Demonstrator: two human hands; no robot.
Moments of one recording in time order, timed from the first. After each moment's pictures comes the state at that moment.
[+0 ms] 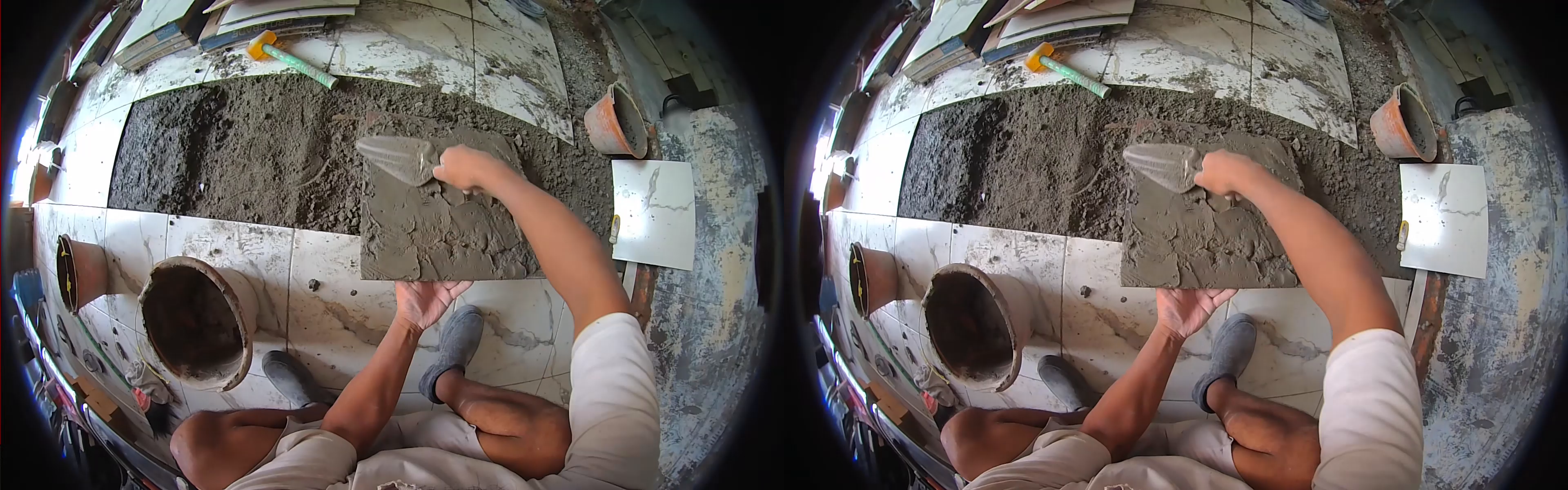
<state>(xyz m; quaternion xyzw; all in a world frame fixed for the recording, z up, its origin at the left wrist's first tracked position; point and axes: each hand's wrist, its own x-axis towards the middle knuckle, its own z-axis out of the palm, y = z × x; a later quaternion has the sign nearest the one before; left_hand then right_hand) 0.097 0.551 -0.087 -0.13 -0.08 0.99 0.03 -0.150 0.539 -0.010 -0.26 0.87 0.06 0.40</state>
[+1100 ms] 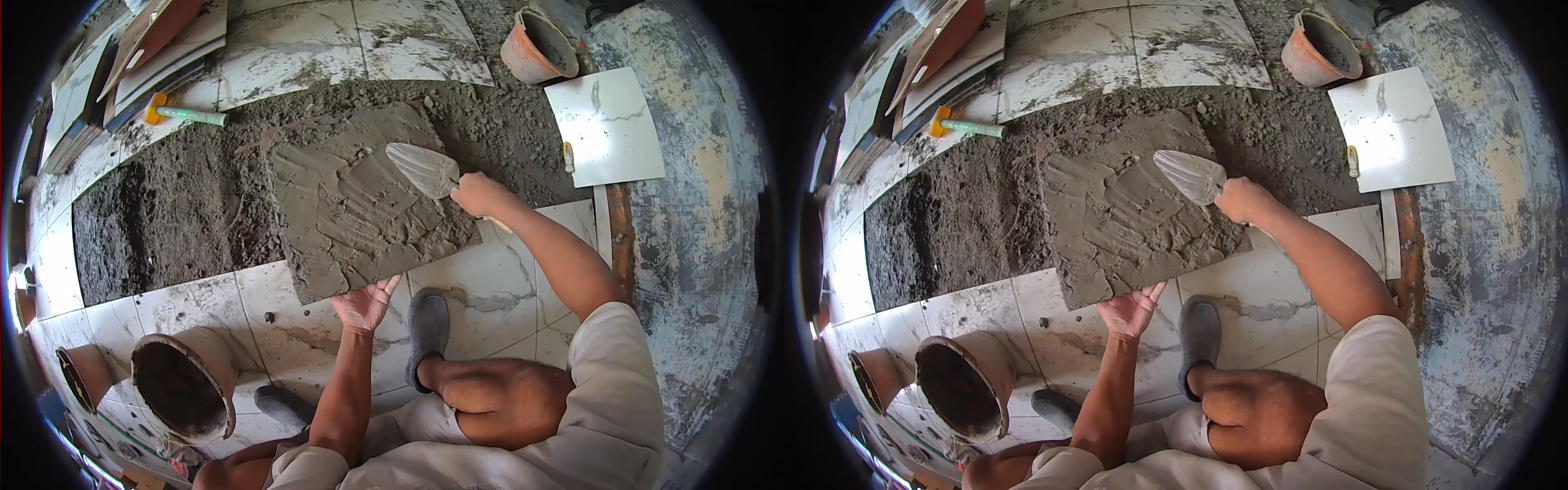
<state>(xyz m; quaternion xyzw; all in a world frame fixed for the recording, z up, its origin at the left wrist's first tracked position) 0.106 0.568 -0.122 -0.24 -0.10 0.96 0.02 -0.125 0.756 -0.032 -0.10 0.94 0.02 0.32</state>
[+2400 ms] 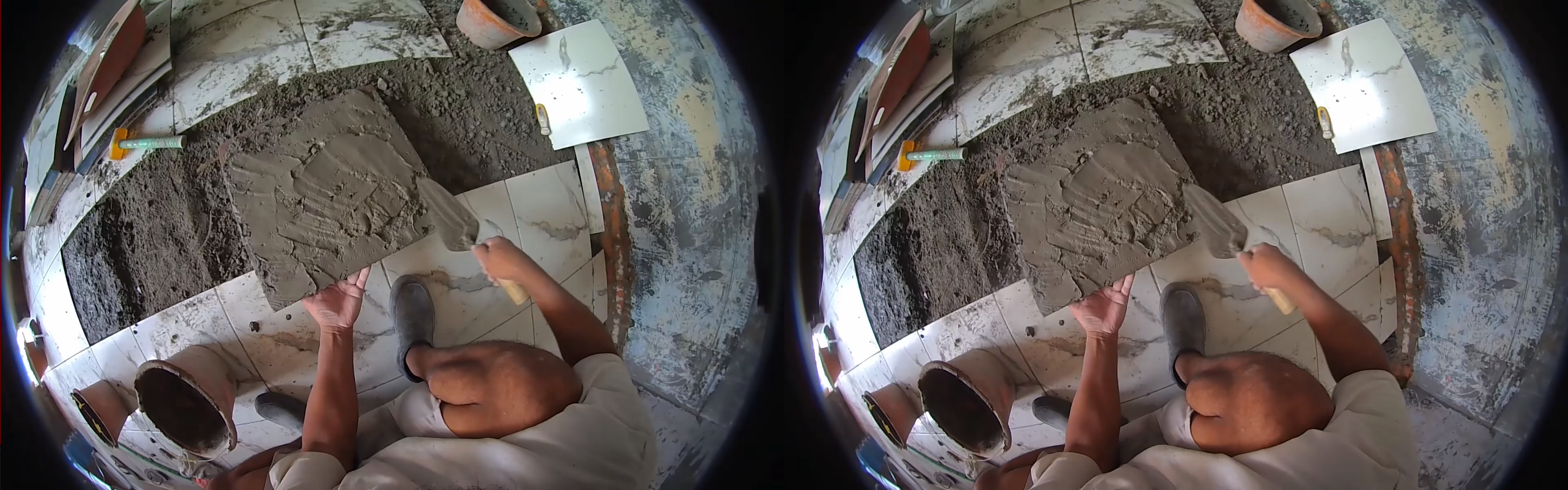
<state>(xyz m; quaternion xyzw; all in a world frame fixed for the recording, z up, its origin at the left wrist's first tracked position) 0.104 0.570 -0.119 -0.27 -0.09 0.96 0.01 0.016 0.875 -0.019 0.22 0.82 -0.28 0.45</state>
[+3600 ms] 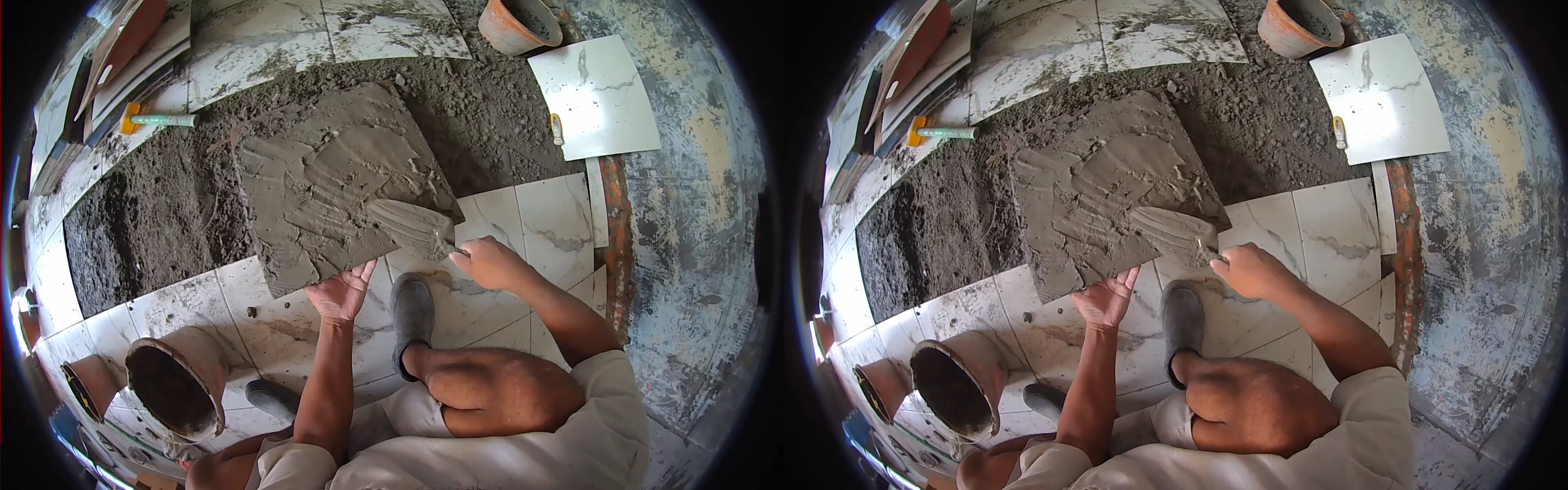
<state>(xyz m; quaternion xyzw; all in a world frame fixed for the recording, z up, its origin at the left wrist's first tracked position) 0.103 0.574 -0.119 -0.25 -0.09 0.96 0.01 0.008 0.821 0.010 -0.11 0.92 -0.08 0.37</state>
